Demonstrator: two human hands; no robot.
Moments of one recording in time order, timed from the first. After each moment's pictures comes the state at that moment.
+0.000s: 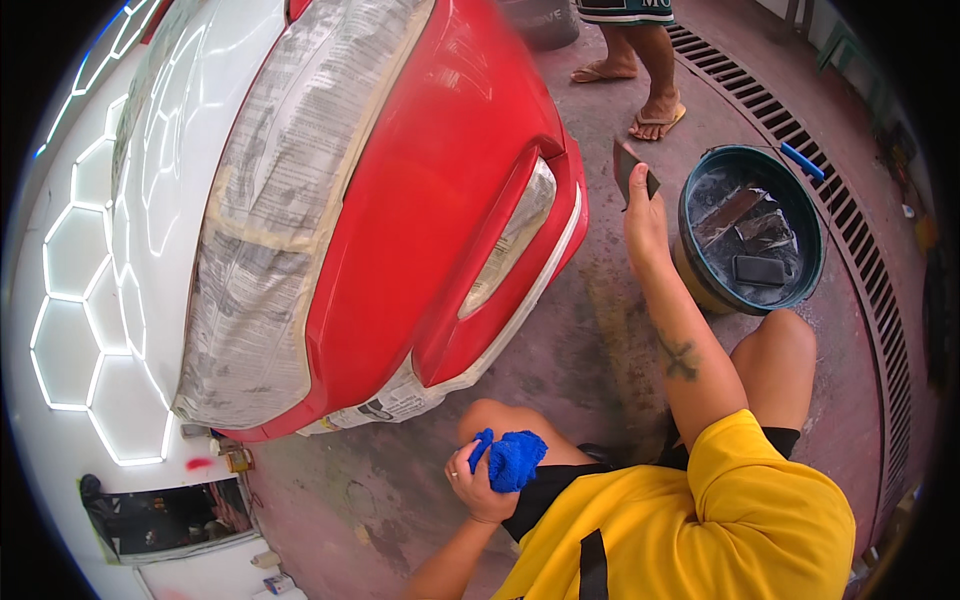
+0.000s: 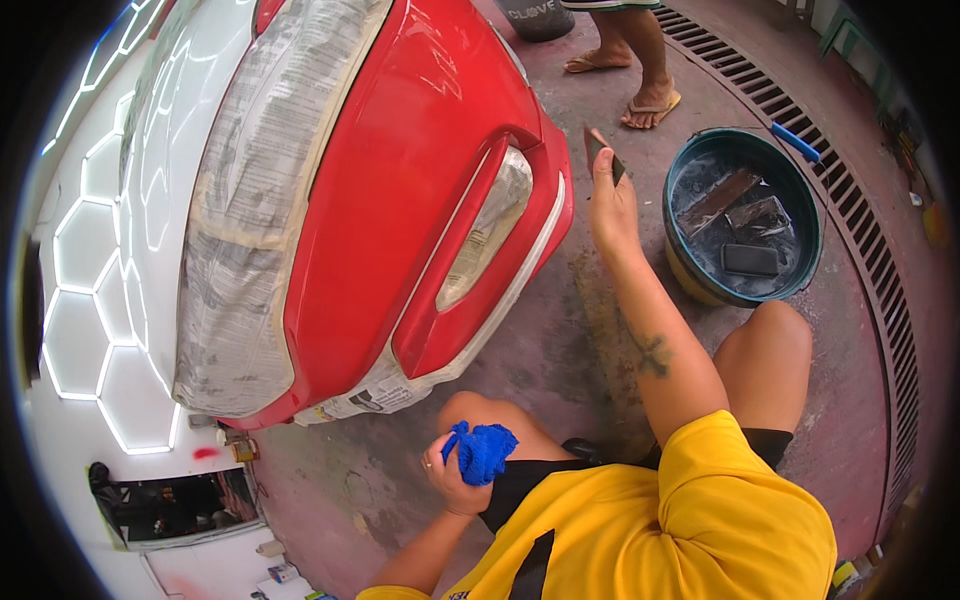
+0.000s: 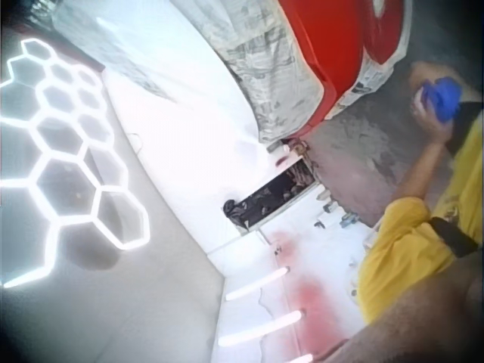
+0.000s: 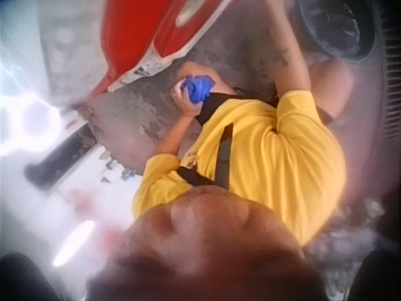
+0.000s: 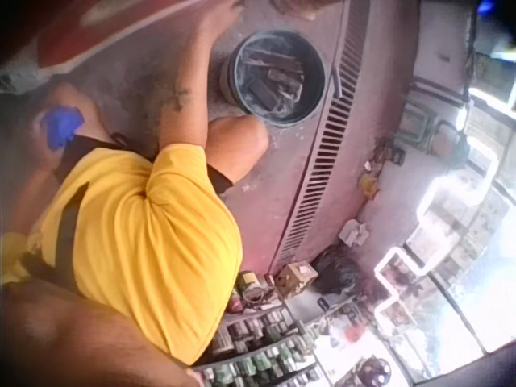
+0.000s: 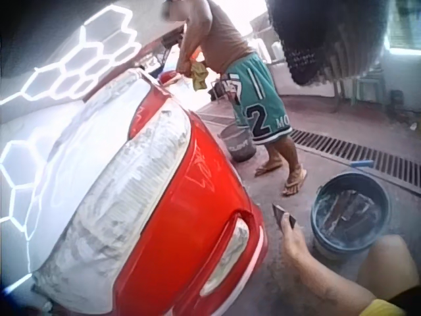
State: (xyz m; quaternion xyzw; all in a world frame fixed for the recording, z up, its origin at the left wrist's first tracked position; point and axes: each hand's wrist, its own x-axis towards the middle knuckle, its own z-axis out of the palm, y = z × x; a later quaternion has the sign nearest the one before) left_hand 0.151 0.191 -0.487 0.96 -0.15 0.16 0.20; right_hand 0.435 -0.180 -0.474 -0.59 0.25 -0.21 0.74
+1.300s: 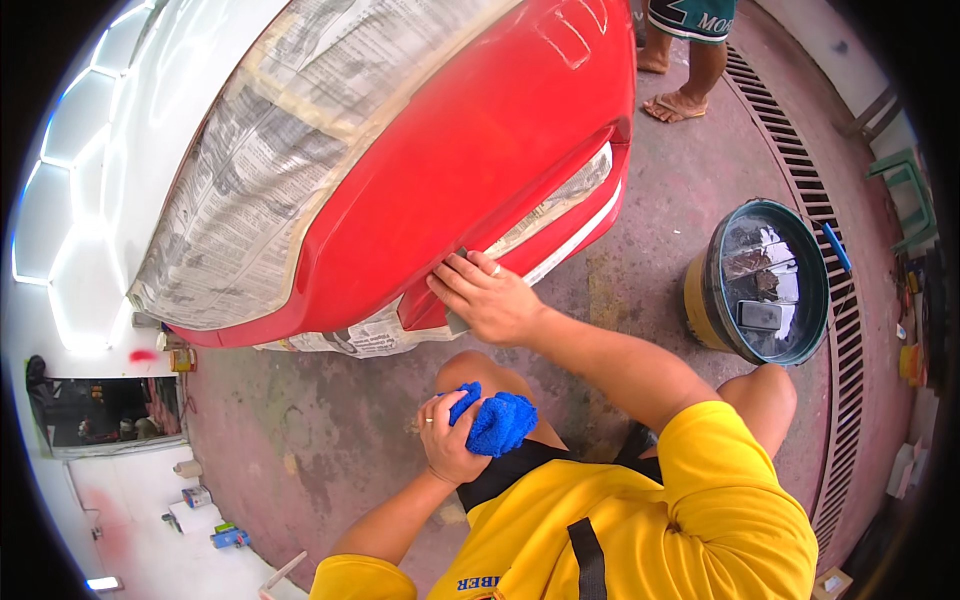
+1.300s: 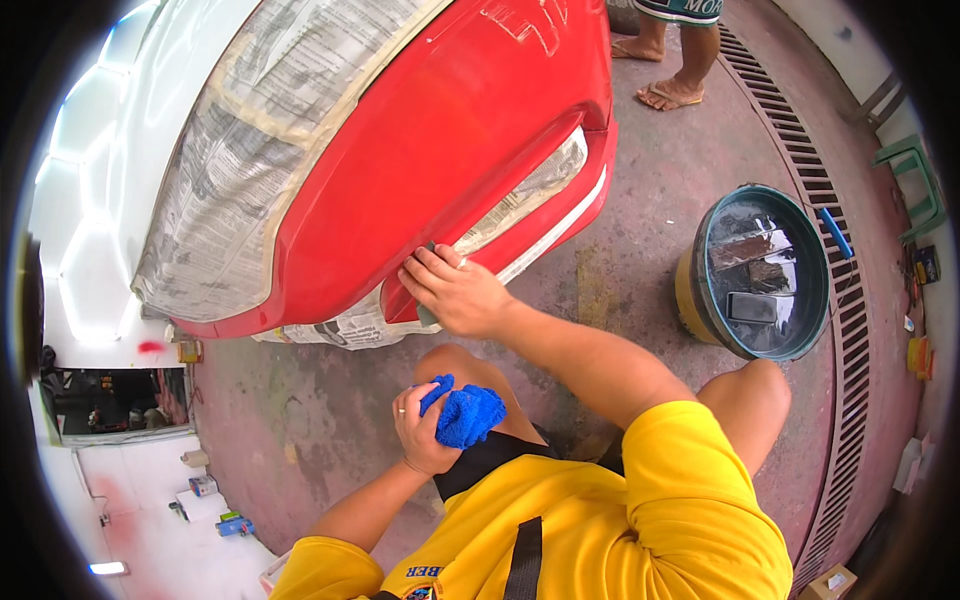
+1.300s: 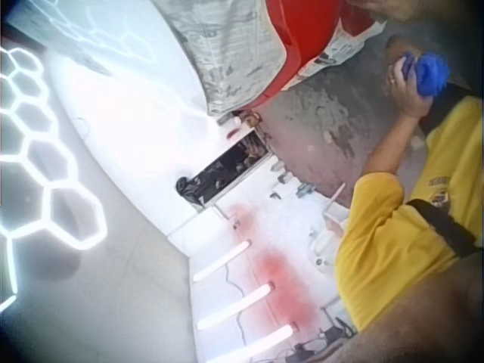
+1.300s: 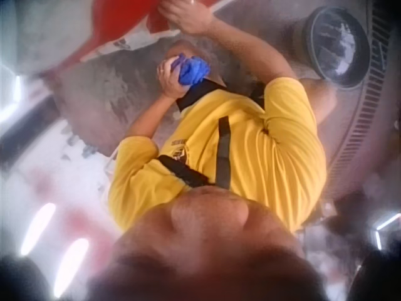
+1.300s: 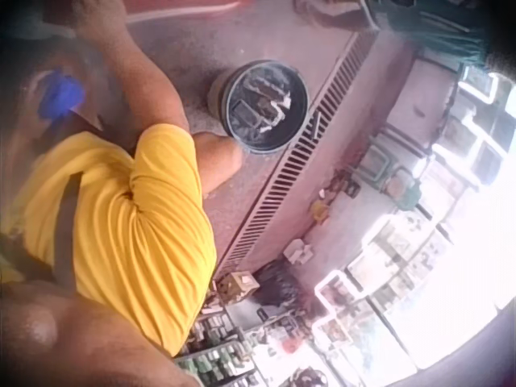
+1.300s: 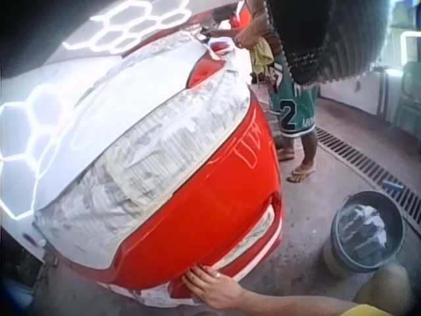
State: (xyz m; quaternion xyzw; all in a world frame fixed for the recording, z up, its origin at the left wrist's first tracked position) left_hand 0.173 0.183 -0.481 0.96 -0.14 0.13 0.20; right_hand 0.397 0.015 -0.507 -0.84 -0.47 -0.21 0.17
